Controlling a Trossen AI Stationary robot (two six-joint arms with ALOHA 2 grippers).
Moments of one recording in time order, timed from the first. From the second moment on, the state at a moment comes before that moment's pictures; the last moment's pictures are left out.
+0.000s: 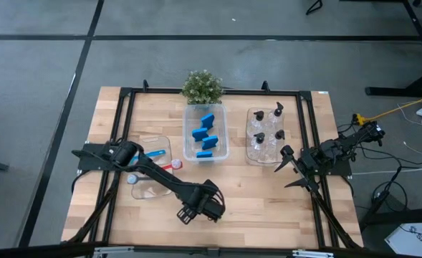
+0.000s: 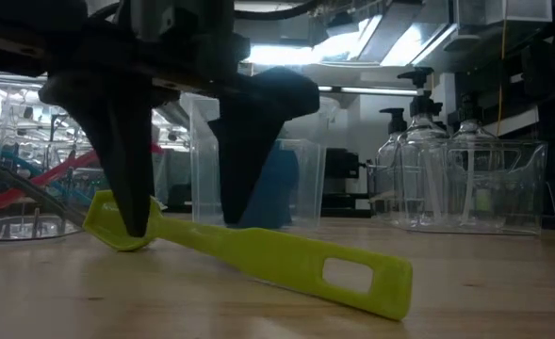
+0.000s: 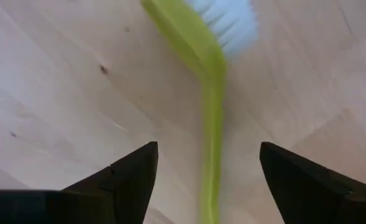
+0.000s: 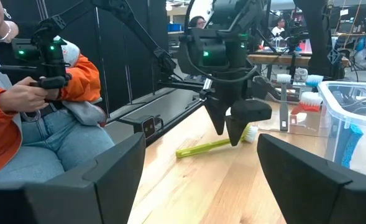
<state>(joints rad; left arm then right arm) -0.46 2.21 1.75 -1.01 -0.09 -2.91 0.46 0.02 0.01 0.02 -0.05 0.02</state>
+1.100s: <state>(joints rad) -0.46 2.21 1.66 -0.90 -0.22 -2.51 0.46 0.02 0.01 0.02 -0.05 0.02</state>
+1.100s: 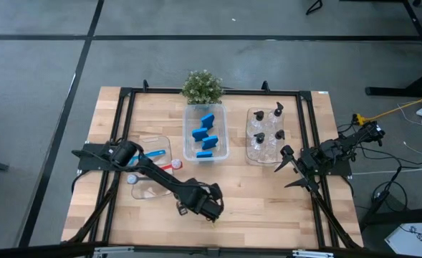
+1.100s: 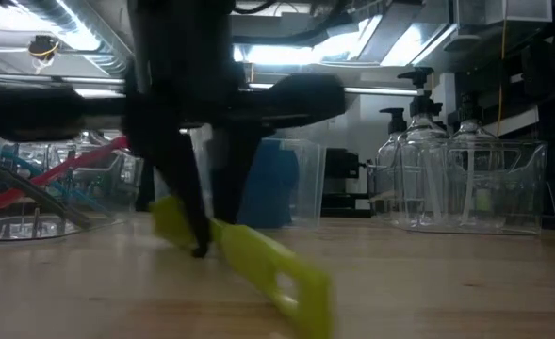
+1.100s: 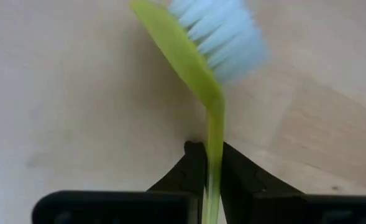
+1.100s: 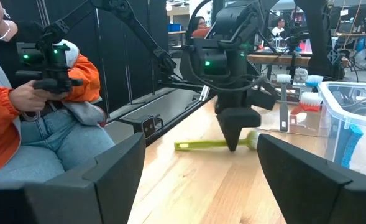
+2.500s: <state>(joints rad) -0.58 2.15 1.85 -0.62 -0.49 -1.19 0.46 0.02 0.01 0.02 -0.04 0.02</state>
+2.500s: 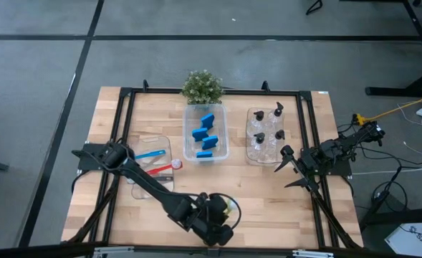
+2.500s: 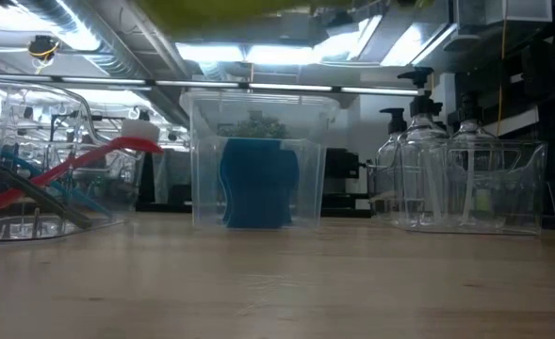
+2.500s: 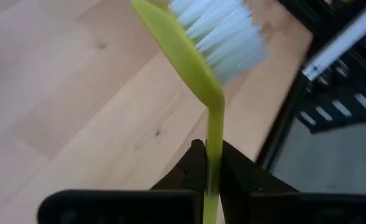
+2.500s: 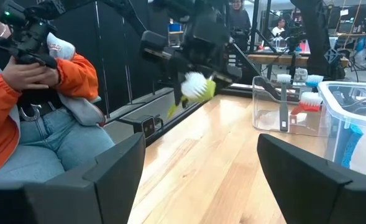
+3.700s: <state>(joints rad) -0.59 1.99 1.85 -0.66 -0.42 -0.61 0.46 0.02 0.01 0.02 -0.05 0.02</state>
